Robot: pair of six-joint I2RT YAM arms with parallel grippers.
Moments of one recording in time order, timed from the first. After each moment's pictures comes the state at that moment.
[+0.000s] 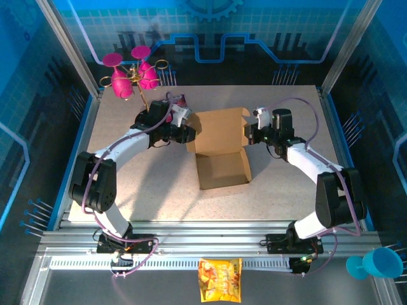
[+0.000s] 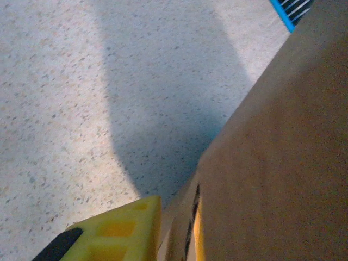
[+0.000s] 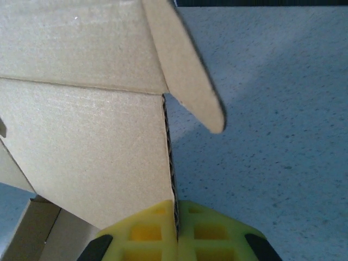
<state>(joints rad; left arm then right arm) -0.29 1.69 1.17 -0.26 0.59 -0.14 0.19 1.50 0.91 0.03 -0.43 0.07</state>
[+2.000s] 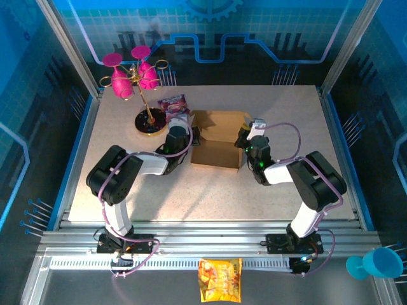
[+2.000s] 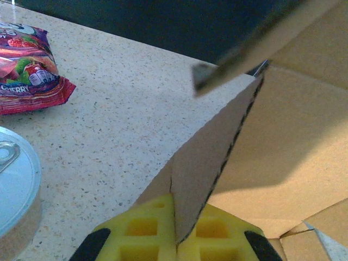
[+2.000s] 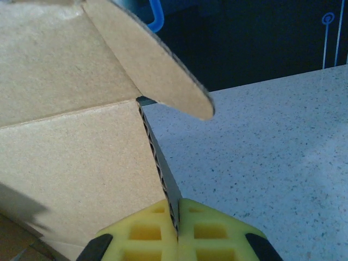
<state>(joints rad) -0.49 1.84 0.83 0.73 -0.12 -0.53 0.46 1.73 0.60 0.98 0.29 0.35</state>
